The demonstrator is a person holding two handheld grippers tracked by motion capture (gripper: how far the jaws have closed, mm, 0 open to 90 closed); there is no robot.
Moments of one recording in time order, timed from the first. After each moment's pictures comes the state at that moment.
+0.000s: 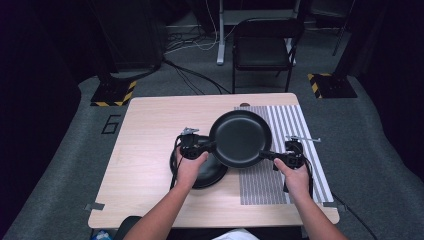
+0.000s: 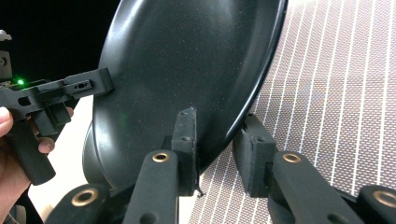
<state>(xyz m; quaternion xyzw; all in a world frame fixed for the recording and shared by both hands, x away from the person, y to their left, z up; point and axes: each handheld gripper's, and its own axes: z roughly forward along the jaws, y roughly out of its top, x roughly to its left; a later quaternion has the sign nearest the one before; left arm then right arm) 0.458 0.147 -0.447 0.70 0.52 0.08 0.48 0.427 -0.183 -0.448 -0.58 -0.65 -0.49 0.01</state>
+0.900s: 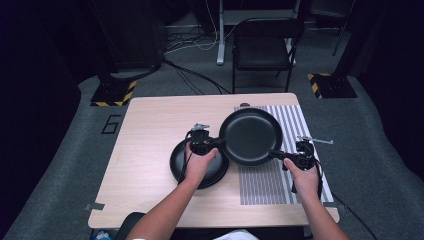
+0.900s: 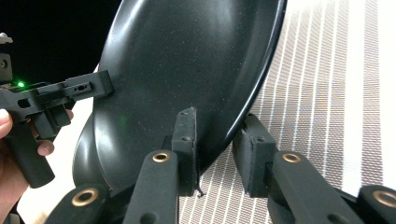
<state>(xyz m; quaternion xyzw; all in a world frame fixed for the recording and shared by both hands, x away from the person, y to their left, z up) 0.470 0.118 -0.442 0.71 0.50 0.06 0.49 0.419 -0.209 -0.444 -0.60 -0.63 -0.49 -0.02</state>
